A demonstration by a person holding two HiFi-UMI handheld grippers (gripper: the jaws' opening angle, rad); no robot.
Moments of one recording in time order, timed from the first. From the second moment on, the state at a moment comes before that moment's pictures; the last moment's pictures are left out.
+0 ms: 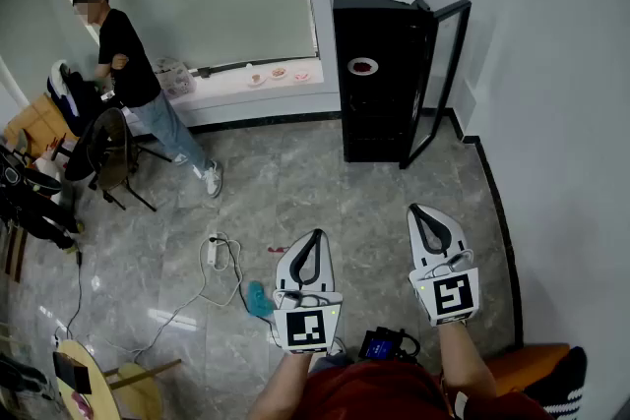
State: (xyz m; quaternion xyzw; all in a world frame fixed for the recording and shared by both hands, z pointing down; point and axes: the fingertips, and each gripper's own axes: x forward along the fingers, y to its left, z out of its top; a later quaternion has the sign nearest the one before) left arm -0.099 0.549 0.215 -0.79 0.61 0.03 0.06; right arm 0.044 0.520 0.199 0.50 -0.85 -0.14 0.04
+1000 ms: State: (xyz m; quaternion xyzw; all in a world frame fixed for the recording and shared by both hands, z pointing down) left arm -0.014 0.555 0.228 -0.79 0.62 0.00 0.06; right arm 0.128 0.530 0.213 0.49 -0.86 -0.12 0.03
